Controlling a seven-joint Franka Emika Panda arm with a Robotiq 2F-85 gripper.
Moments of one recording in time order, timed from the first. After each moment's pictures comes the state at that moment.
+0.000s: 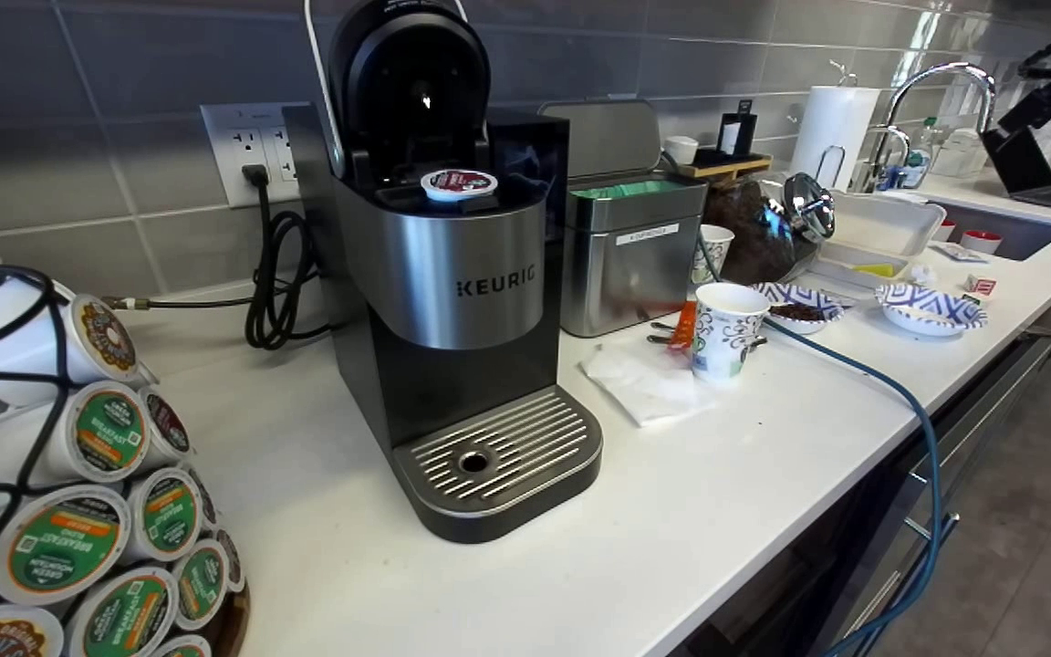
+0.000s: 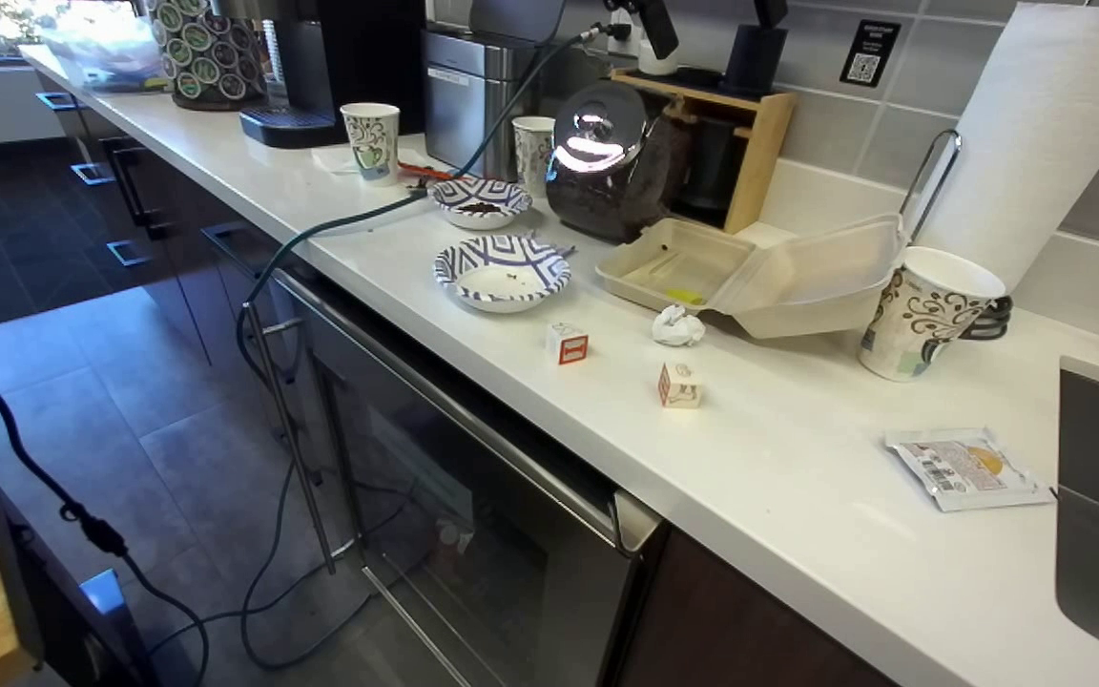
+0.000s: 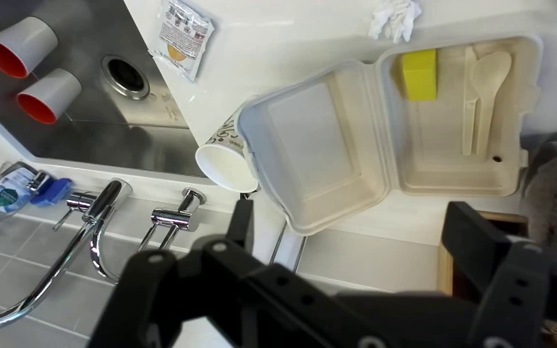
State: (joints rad) arm -0.36 0.25 -0.36 -1.78 0.18 2.65 -0.70
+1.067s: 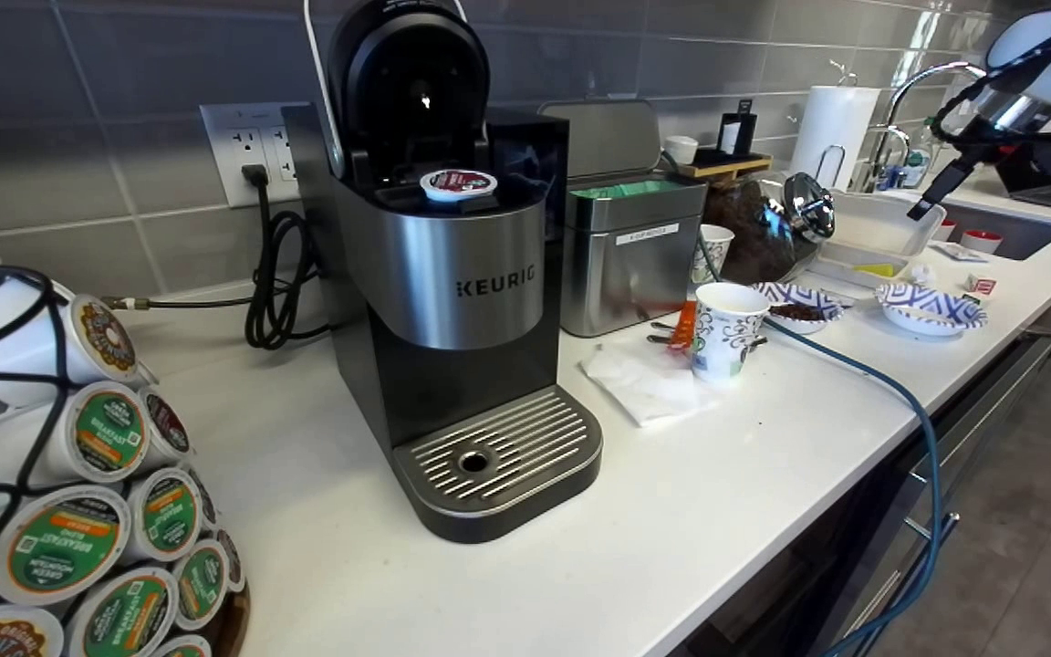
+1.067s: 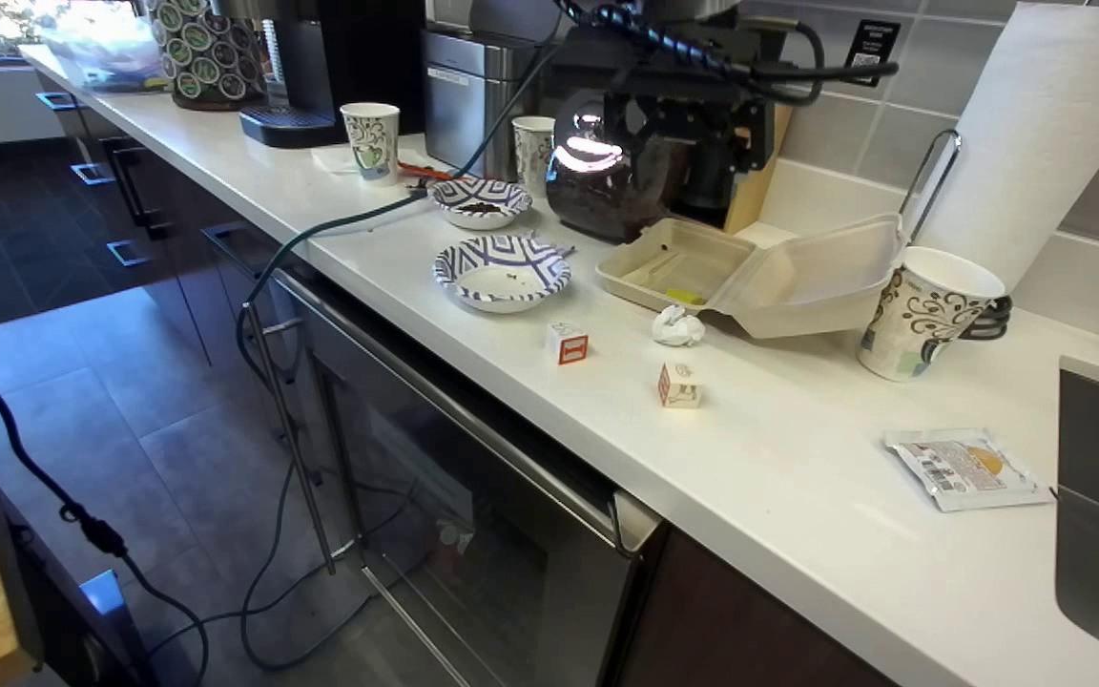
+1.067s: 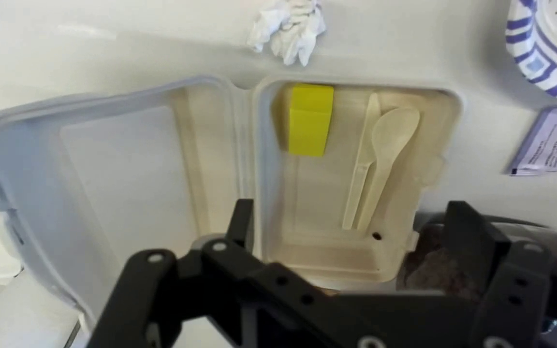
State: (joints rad) arm -0.57 0.63 -0.11 -1.36 0.35 2.29 -1.03
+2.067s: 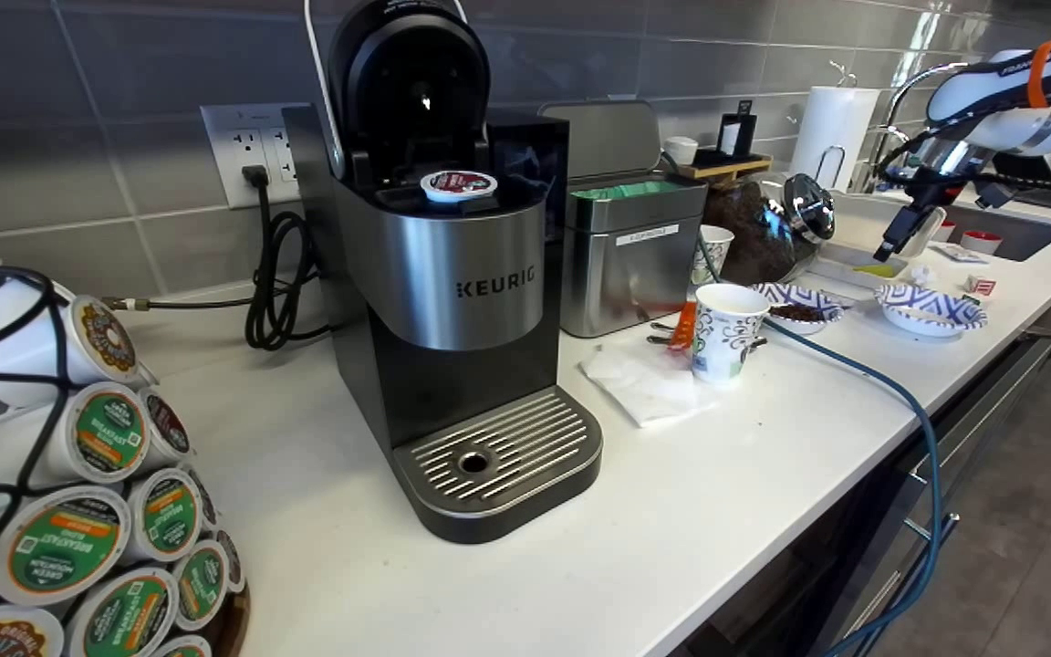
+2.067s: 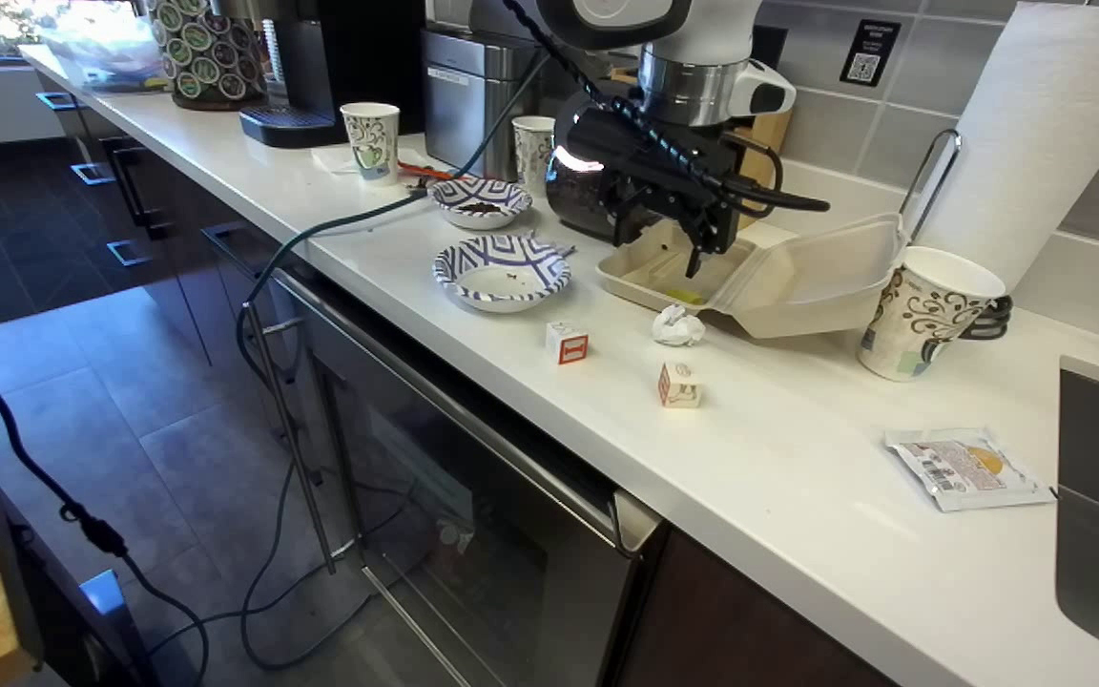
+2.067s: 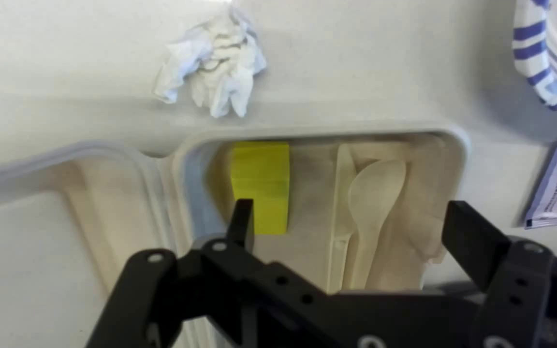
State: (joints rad) arm -0.57 0.89 -0.08 -1.07 0.26 2.07 -0.86
